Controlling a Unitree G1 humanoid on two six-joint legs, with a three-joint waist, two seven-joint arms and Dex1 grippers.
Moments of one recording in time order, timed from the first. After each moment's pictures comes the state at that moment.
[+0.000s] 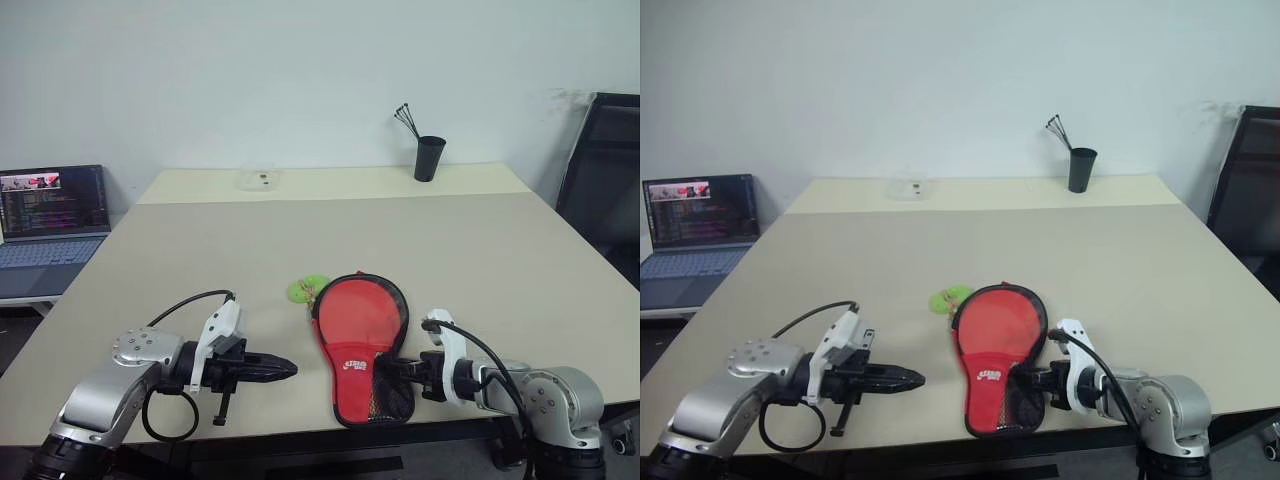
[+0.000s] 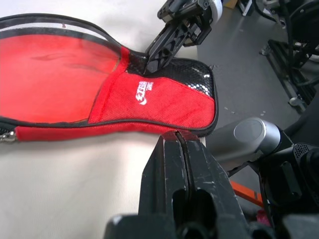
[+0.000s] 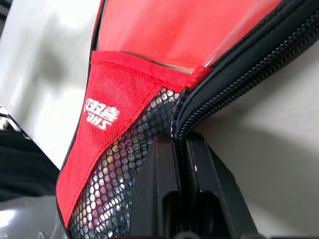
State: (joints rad) left arm -0.20 0.82 0.00 -0.18 -0.51 0.41 -1.36; right arm -0.30 -0.18 -0.17 -0.44 0.61 1.56 0.37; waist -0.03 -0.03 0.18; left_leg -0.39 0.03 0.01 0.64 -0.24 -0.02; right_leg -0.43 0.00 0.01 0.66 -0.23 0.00
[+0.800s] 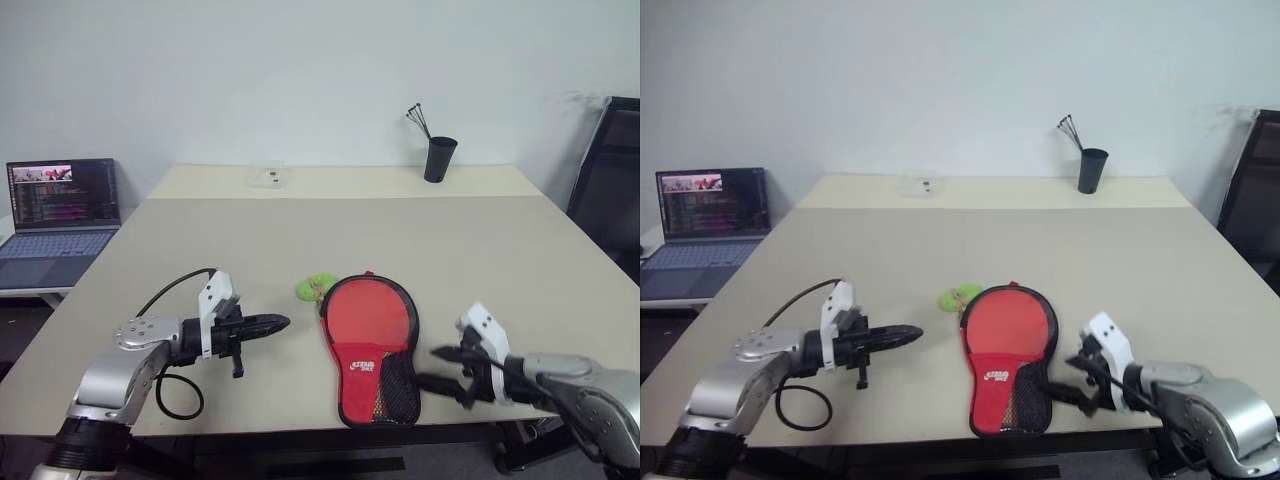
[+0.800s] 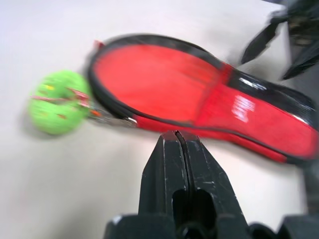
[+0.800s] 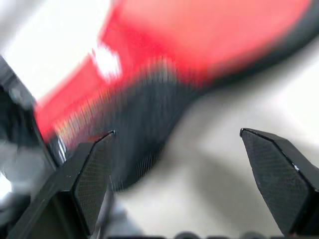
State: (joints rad) left arm -0.34 0.71 0.05 0.00 -0.47 0.41 -1.09; right arm -0.23 -0.63 -0.09 -0.55 0.66 1.17 0.63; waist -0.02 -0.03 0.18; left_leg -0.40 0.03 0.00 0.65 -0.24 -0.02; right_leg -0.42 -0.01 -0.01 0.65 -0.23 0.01
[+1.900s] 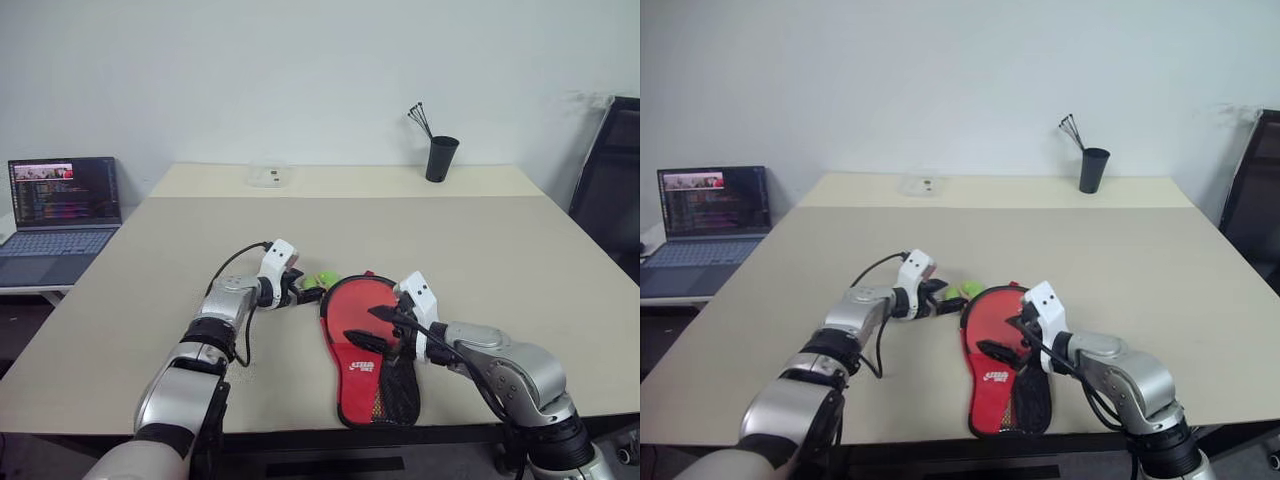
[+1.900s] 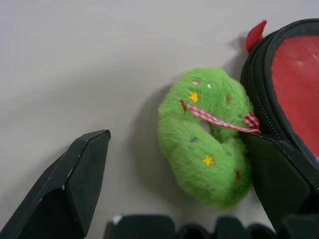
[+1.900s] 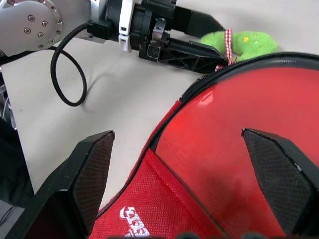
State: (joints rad) left arm -0.96 0.37 -0.08 1.02 -0.07 0.18 -0.84; right arm -0.41 -0.35 0.14 -0.36 0.53 0.99 0.50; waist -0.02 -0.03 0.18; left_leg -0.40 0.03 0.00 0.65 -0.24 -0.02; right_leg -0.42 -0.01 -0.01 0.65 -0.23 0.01
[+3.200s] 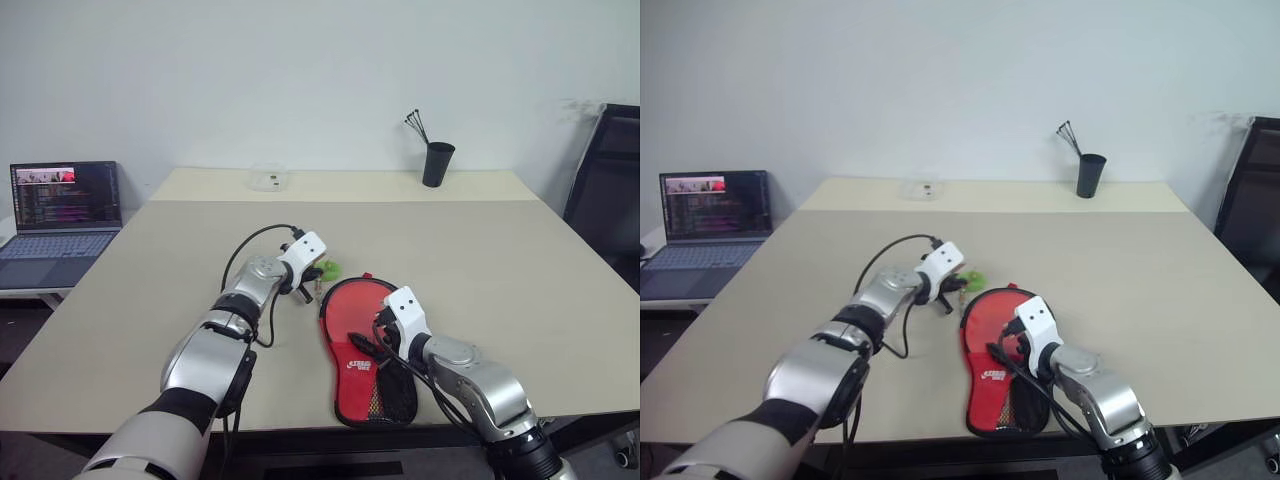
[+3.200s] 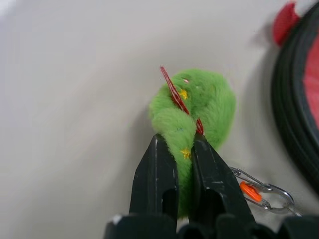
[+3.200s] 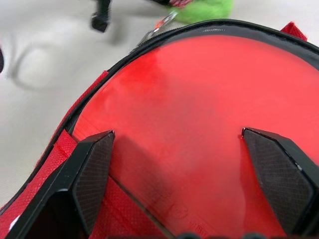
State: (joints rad) left arm -1.20 0.27 -0.22 1.34 0.24 -0.07 -0.59; right arm -0.33 -0.23 0.27 -0.24 0.22 0.82 0.35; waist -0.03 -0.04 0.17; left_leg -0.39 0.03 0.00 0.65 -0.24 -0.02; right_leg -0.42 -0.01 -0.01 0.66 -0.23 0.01
